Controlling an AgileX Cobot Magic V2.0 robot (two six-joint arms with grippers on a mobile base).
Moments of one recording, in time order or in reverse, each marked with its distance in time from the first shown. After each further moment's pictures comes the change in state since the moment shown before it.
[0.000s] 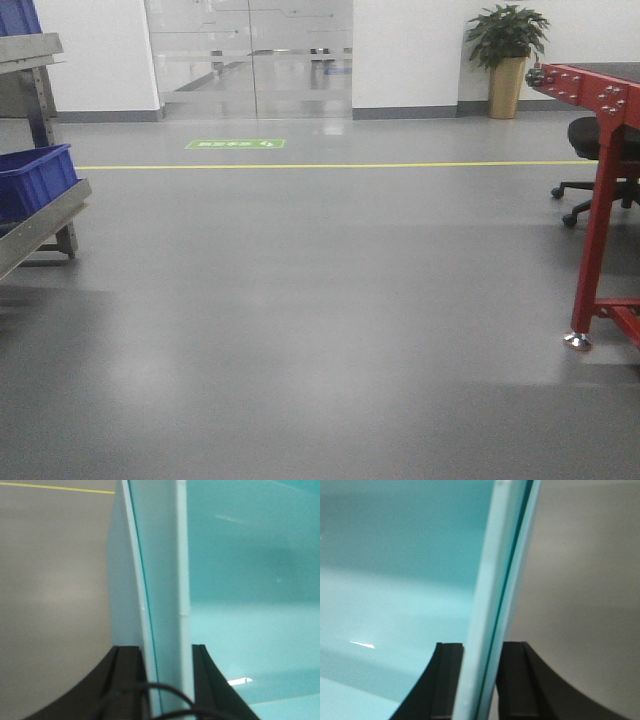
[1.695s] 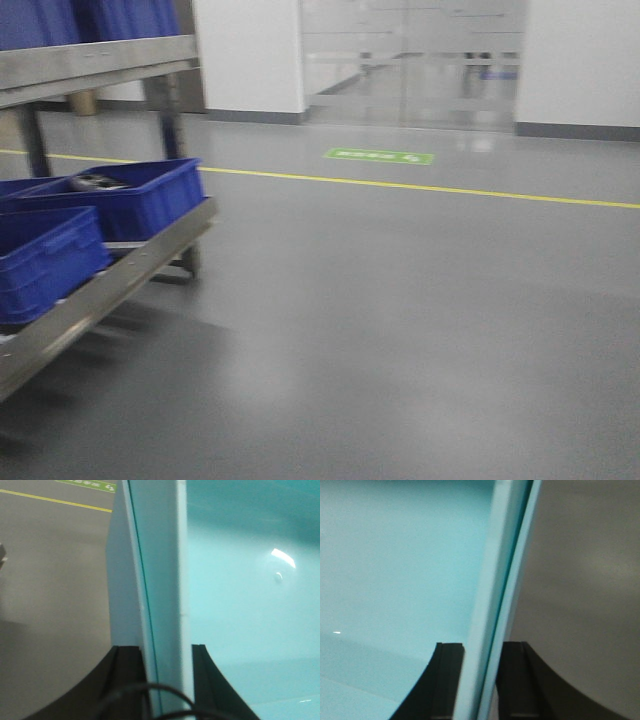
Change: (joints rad) left arm 0.000 0.000 0.000 0.000 -0.005 0.000; right arm 0.000 0.000 0.000 0.000 0.000 0.000
